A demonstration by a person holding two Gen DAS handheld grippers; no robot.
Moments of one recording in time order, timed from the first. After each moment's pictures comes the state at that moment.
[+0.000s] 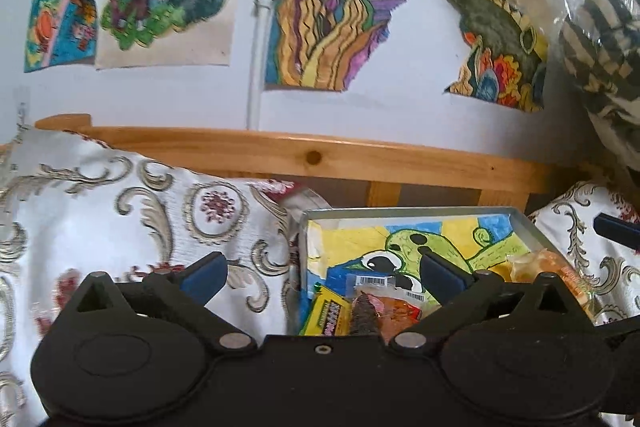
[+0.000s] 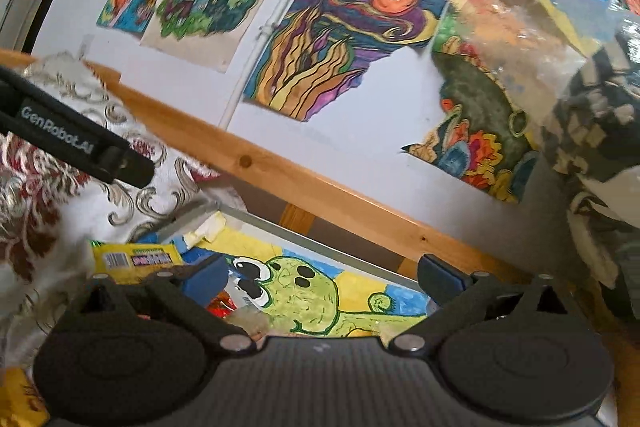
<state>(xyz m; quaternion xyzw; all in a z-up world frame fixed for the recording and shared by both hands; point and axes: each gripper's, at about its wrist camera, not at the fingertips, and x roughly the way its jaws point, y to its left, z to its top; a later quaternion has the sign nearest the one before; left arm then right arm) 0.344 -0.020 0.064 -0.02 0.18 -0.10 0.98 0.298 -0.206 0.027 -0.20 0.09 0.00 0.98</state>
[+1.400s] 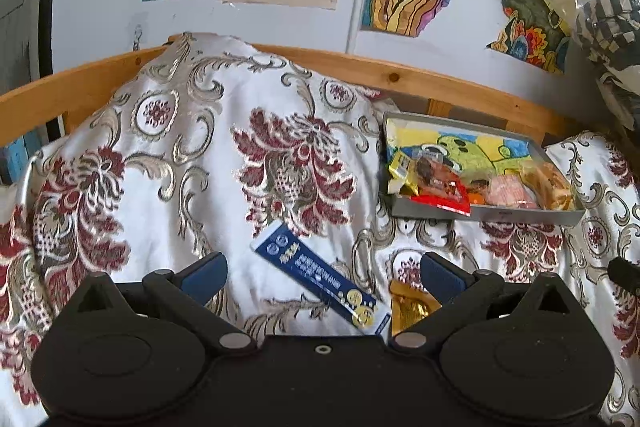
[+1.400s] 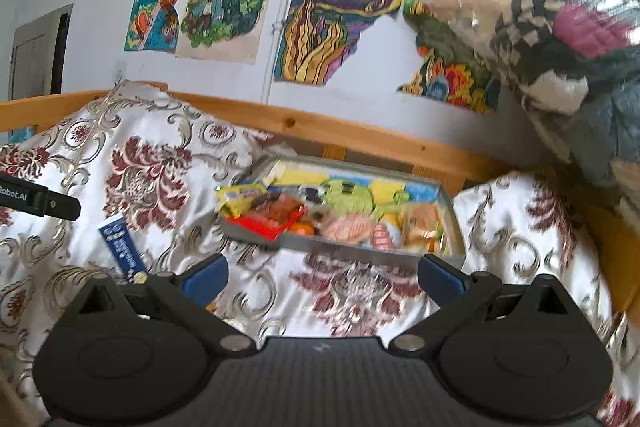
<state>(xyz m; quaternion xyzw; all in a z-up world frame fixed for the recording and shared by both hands) 0.147 0.070 0.045 -0.05 0.28 -0.02 0.96 0.109 -0.207 0.034 -0.09 0.18 0.03 0.98</state>
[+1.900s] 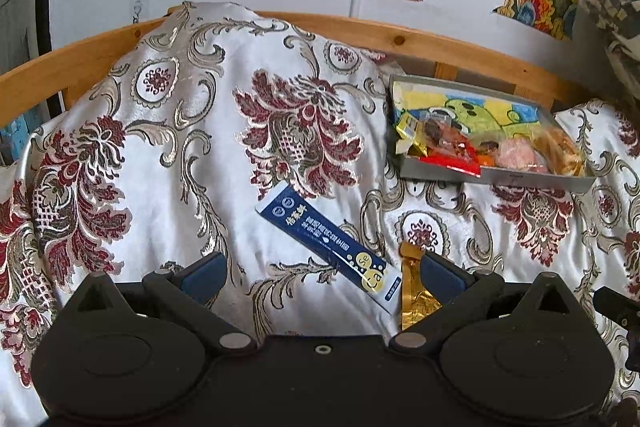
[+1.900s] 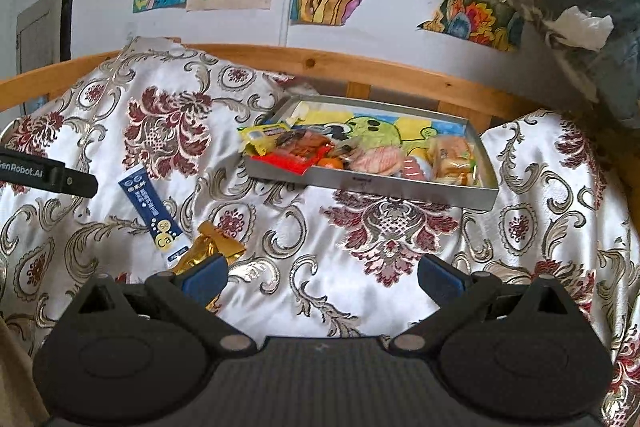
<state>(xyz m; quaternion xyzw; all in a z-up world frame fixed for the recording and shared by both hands) 0.150 0.066 0.030 -0.03 0.32 -0.01 0.95 0.112 -0.200 0.007 -0.07 0.26 0.06 0.96</state>
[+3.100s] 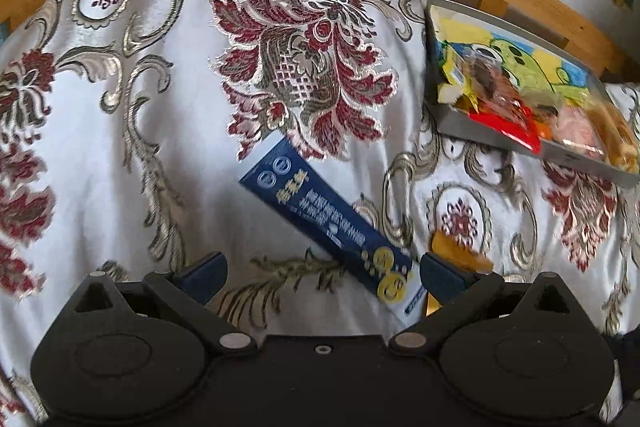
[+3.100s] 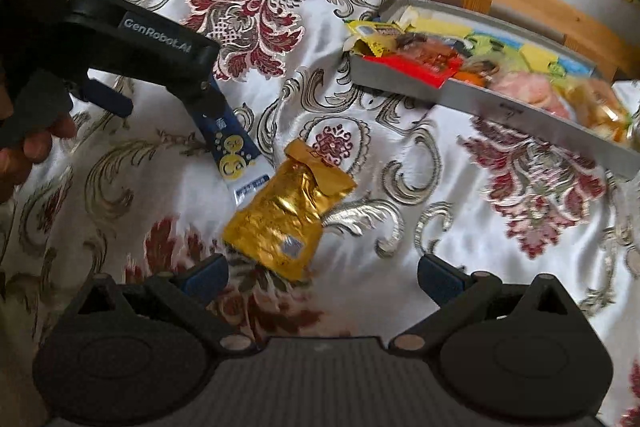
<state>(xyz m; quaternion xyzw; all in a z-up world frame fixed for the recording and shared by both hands) 0.258 0.072 -0.016 -0.08 0.45 0.00 0.89 0.186 -0.129 -0.061 -0.10 0.39 0.16 0.90</state>
